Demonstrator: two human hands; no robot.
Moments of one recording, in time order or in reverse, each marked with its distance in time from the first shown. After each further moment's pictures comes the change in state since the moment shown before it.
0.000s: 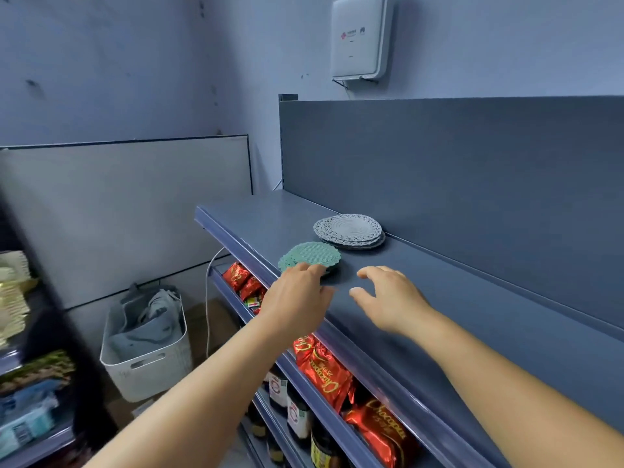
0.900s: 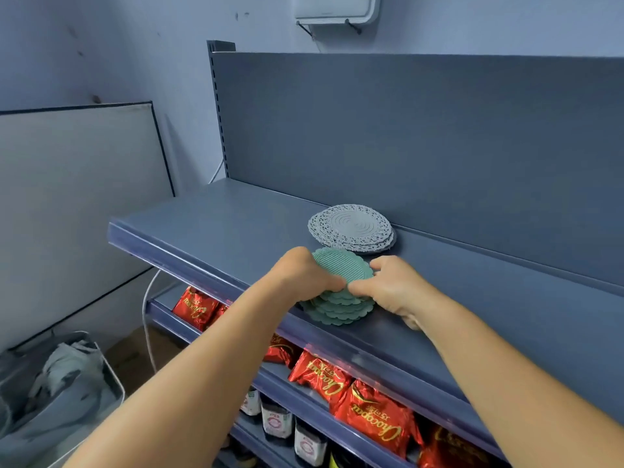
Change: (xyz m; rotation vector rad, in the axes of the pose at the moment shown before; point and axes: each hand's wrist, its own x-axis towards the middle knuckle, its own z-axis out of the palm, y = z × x) left_hand 0.168 -0.102 0.006 -0.394 -0.495 -0.072; right_hand 0.126 -0.061 0.054 0.568 0.097 0.569
